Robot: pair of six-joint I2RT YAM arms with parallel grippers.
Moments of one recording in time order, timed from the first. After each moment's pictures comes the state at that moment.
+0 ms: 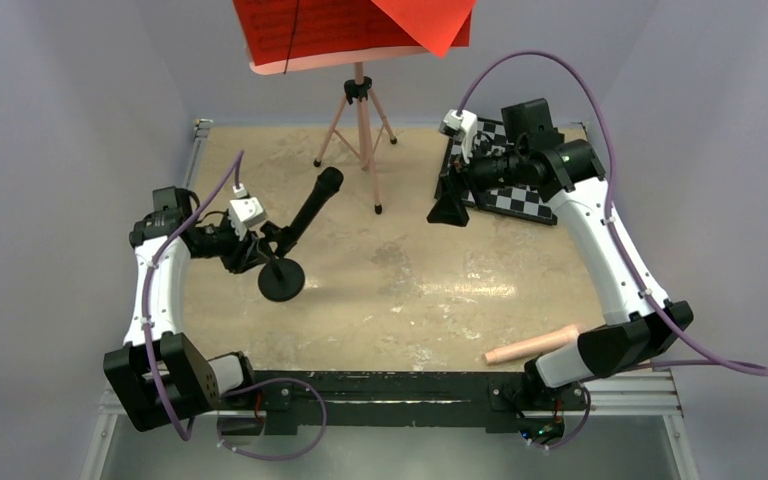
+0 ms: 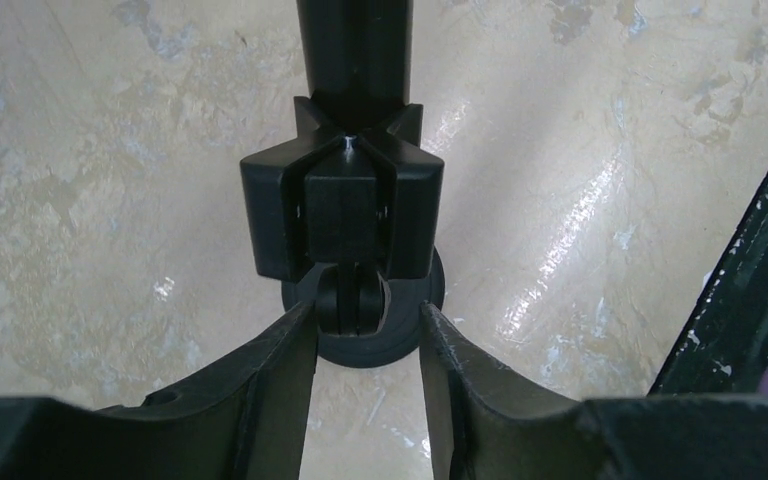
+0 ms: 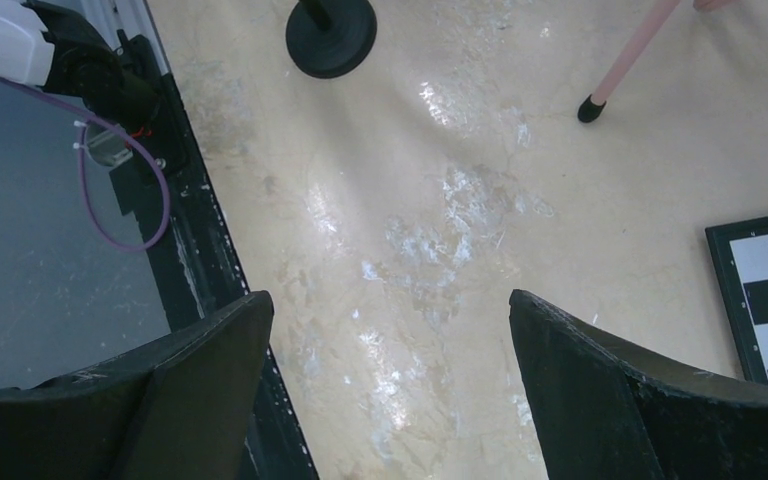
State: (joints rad) left arm 0.31 1.21 1.02 -1.05 0.88 1.12; right arm 0.35 1.48 1.74 -1.07 -0.74 -0.33
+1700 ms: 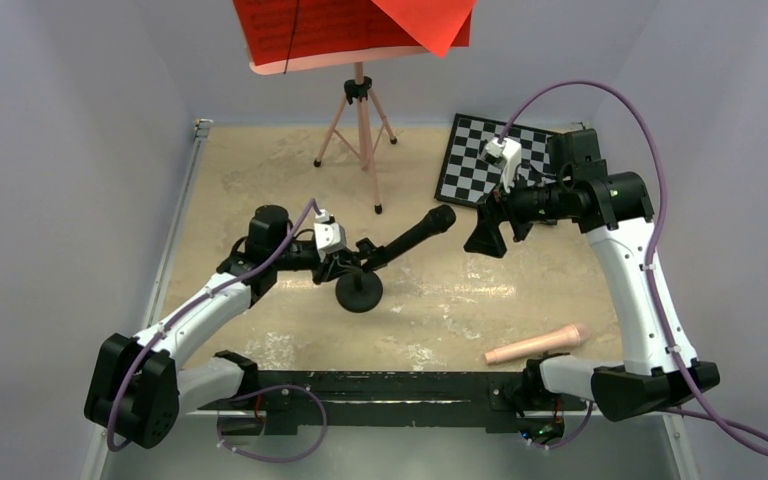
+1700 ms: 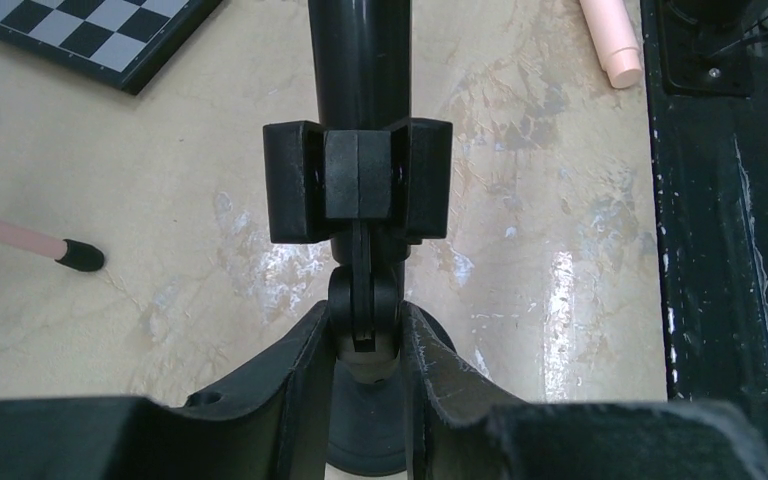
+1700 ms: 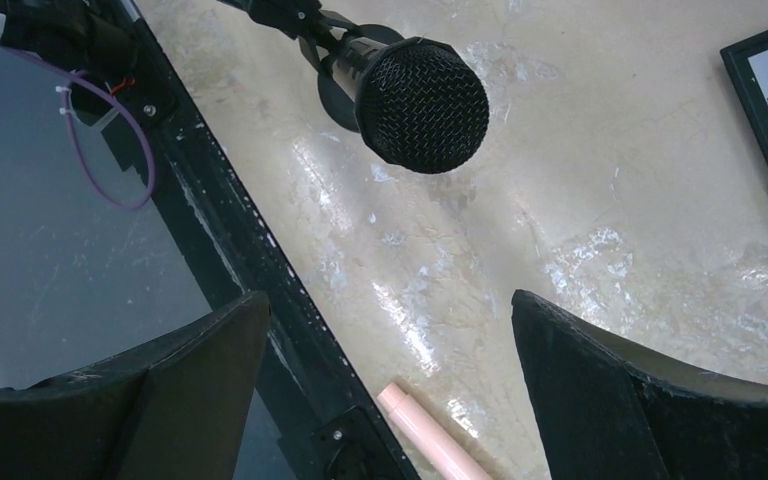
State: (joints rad) left arm -0.38 1.13 0.61 0.04 0.91 0.42; right arm 0.21 1.25 1.60 -1.29 -0.70 -0.38
